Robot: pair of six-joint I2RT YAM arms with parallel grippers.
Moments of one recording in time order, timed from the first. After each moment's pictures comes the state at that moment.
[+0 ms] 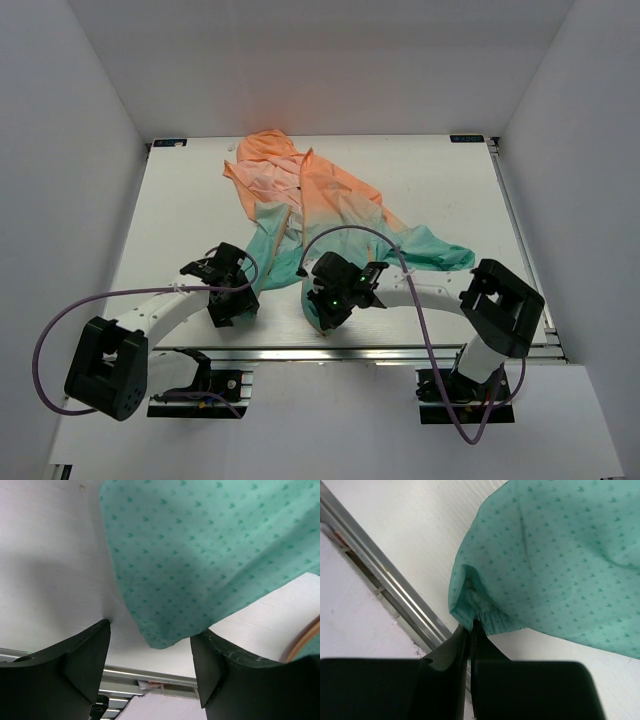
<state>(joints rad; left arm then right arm) -0.39 1.19 0.57 -0.71 -0.07 -0.83 1.08 1.64 0.94 -0.37 -0.21 0.28</state>
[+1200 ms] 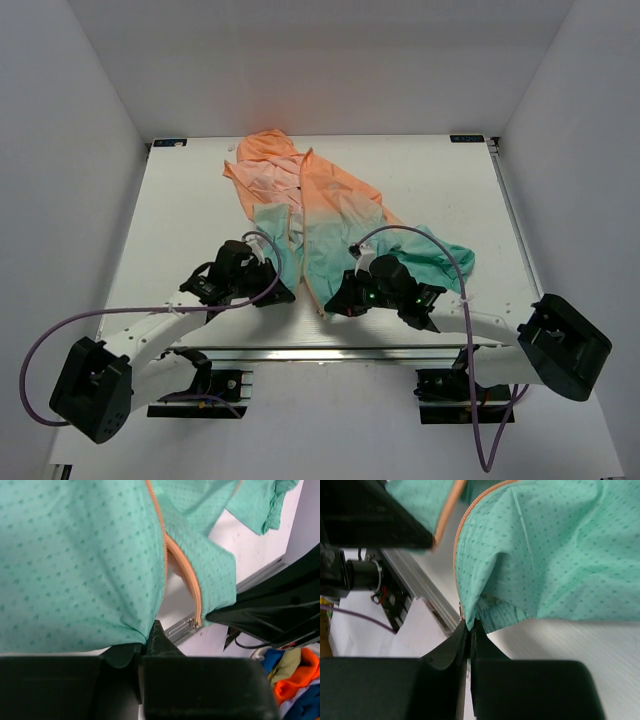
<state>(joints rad) -0.51 1.04 0.49 -0.21 0.39 -0.76 0.92 1.26 0.47 0.25 -0.29 0.70</state>
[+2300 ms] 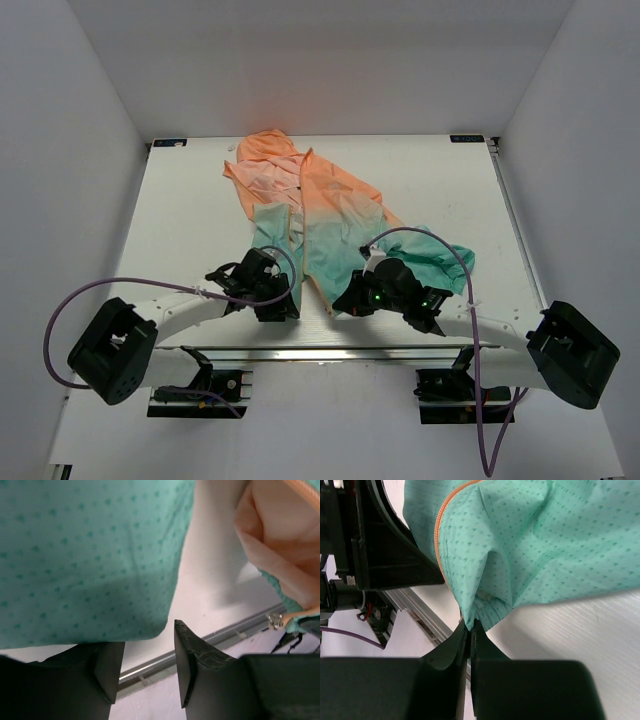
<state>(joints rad) -0.64 1.27 0.53 -0.30 0.25 -0.77 0.91 1.20 0.44 0.20 -0.17 0.74</state>
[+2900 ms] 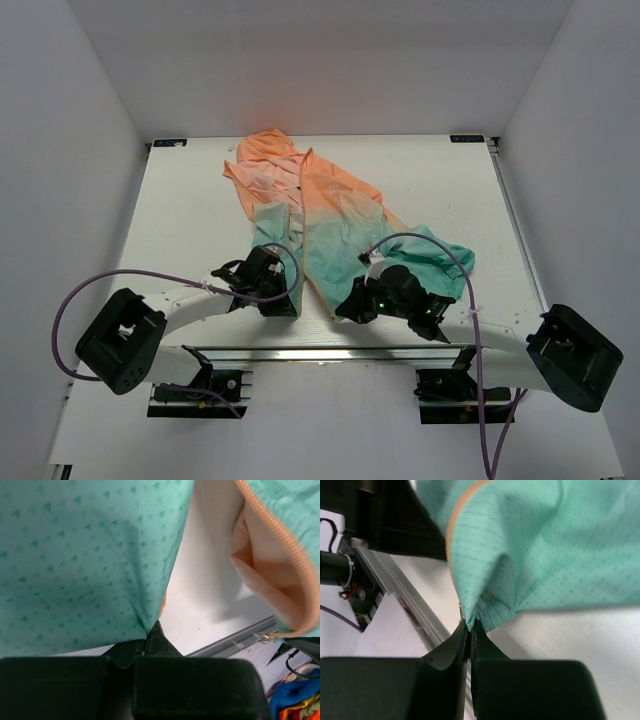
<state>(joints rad) -0.65 1.34 0.55 -0.25 0.22 -0.79 0.91 1.19 0.36 0.30 -0.22 0.63</state>
